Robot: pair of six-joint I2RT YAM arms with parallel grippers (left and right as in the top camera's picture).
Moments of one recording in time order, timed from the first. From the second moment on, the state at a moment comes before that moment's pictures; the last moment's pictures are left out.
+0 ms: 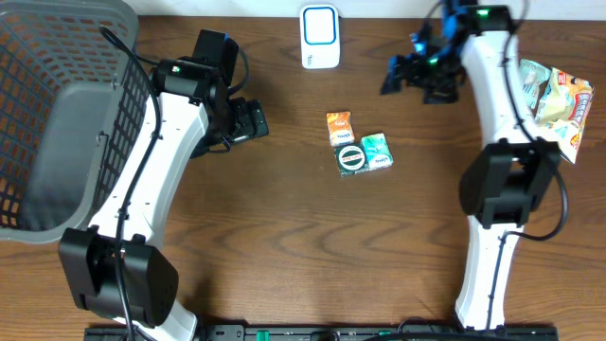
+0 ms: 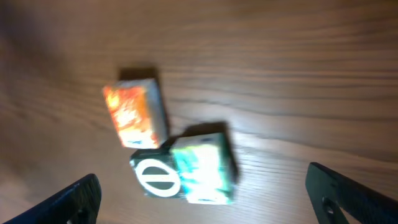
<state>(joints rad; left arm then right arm) -0.23 1.76 1.64 -1.25 0.04 -0.52 0.09 2.35 2.30 -1.40 -0.35 0.13</state>
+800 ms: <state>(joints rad) -0.23 1.76 1.64 -1.25 0.04 -0.52 0.40 2.35 2.20 -1.40 -0.34 0.12</state>
